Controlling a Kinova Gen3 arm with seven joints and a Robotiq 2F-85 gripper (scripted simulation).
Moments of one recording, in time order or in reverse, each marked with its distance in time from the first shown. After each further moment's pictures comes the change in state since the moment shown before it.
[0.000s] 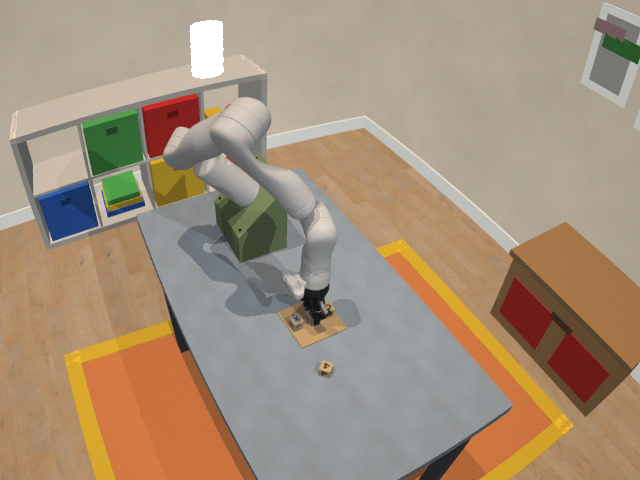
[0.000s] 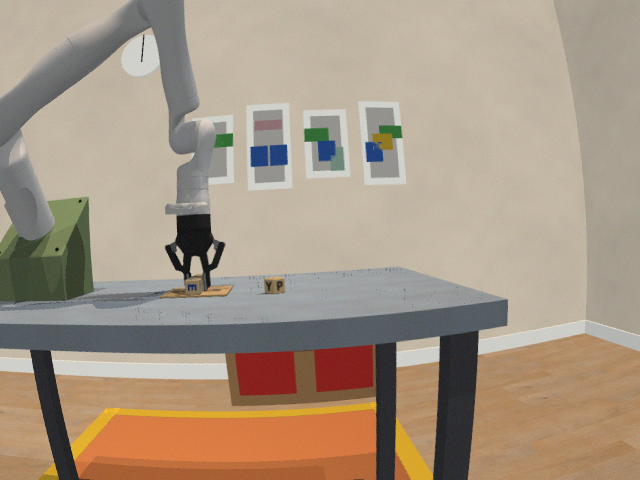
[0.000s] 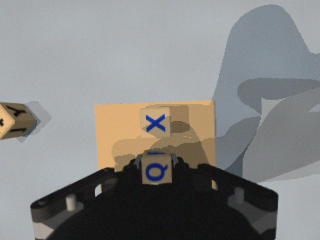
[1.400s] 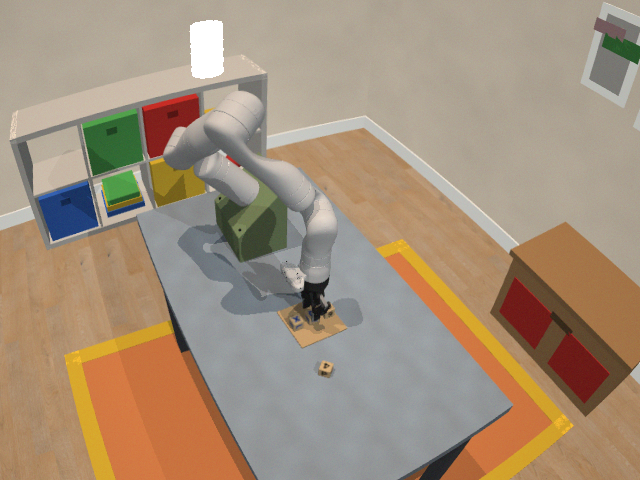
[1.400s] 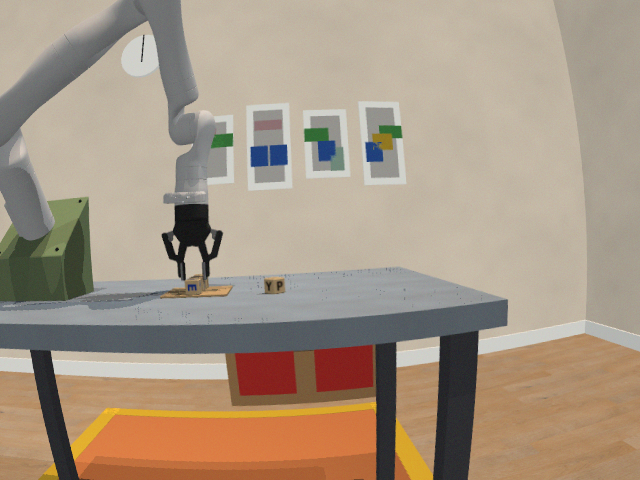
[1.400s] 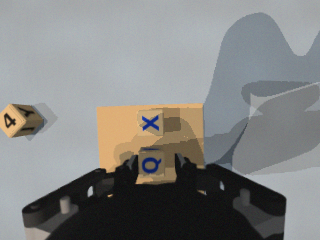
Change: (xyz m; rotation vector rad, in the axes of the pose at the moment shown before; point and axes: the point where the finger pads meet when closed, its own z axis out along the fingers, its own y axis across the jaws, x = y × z) arm 0.001 0.006 -0.021 -0.016 0.010 -0.005
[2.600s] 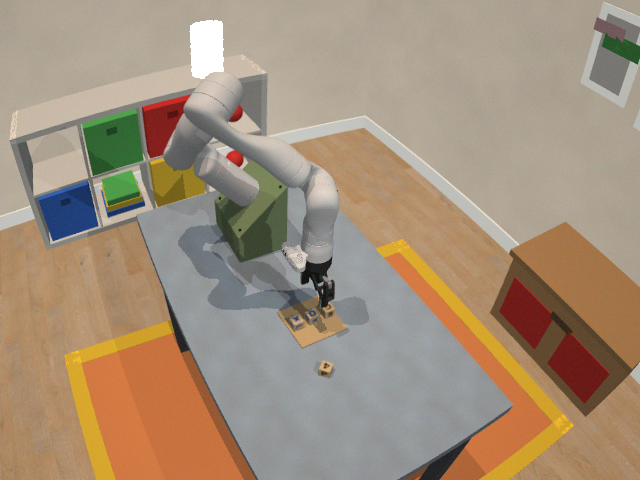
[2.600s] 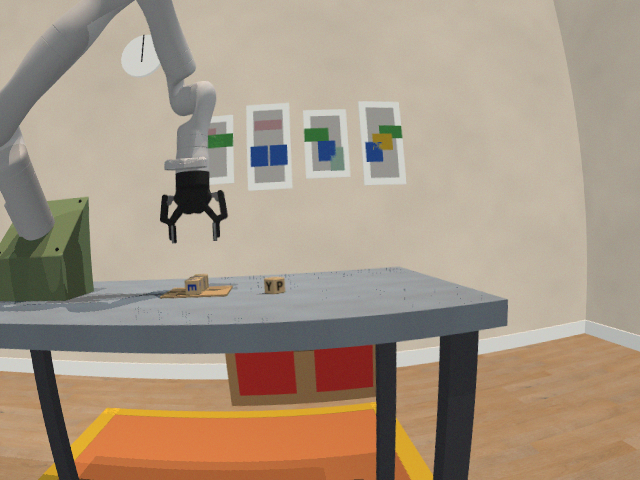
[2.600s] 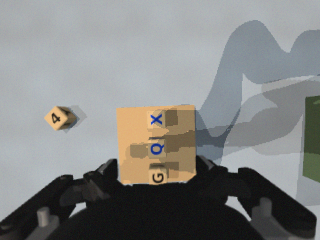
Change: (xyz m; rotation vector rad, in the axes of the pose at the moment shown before) arm 0.000 -0.005 -0.069 0.016 -0.010 0.005
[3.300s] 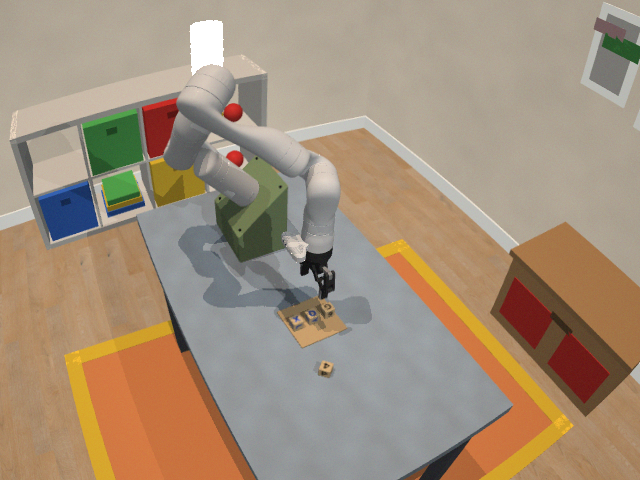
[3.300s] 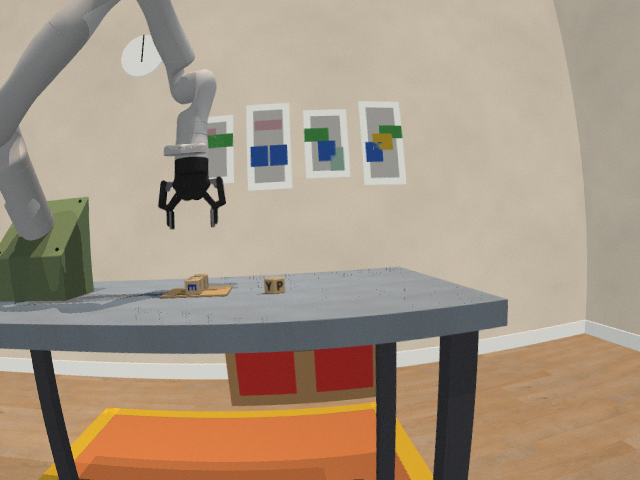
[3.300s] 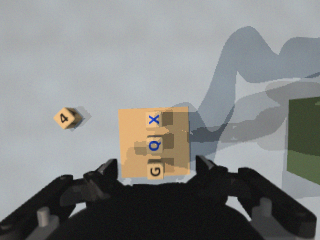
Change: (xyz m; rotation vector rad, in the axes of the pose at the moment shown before) arm 0.001 0.003 -0.029 -0.011 0.006 -0.003
